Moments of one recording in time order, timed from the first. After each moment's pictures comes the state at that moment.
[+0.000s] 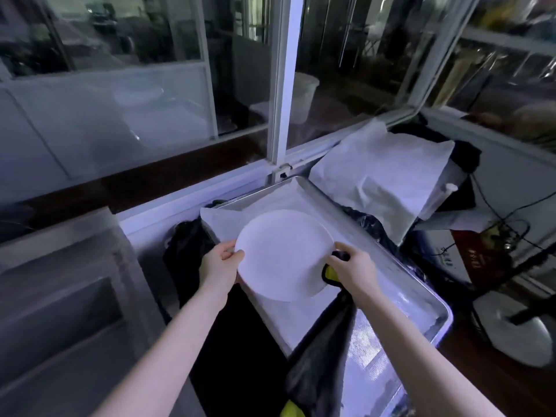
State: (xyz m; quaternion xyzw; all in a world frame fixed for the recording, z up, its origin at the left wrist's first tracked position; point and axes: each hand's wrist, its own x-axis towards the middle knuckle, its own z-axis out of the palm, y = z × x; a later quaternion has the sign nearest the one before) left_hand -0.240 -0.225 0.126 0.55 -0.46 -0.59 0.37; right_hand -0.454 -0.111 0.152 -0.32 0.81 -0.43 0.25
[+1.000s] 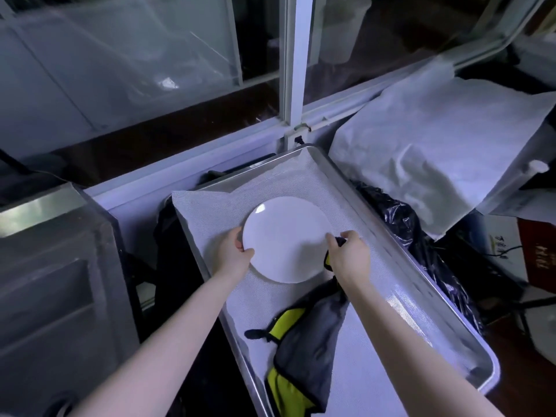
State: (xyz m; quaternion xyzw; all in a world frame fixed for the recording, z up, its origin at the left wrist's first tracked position) left_hand -0.339 -0.304 0.032 0.67 -0.59 -0.41 0.18; right_hand -0.550 -0.225 0.037 -0.29 0.87 -0.31 0.25
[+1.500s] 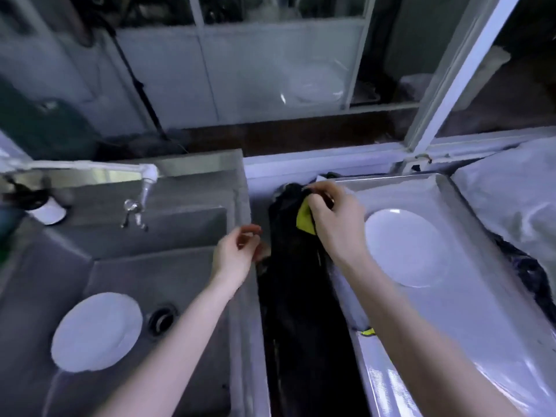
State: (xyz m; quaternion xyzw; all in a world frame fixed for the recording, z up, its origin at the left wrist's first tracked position) left_hand -0.106 -0.199 0.100 0.64 -0.42 -0.44 0.47; right_hand -0.281 -0.215 0.204 -0.58 0.59 -0.46 0.31
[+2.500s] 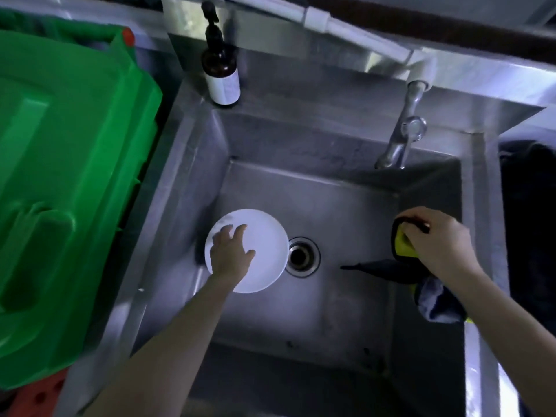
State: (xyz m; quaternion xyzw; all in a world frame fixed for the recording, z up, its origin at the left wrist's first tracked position) left_hand 0.357 -0.107 -0.145 0.85 -0.42 -0.32 0.03; right_hand 0.056 -0.242 0.015 -0.71 0.65 -0.07 0.27
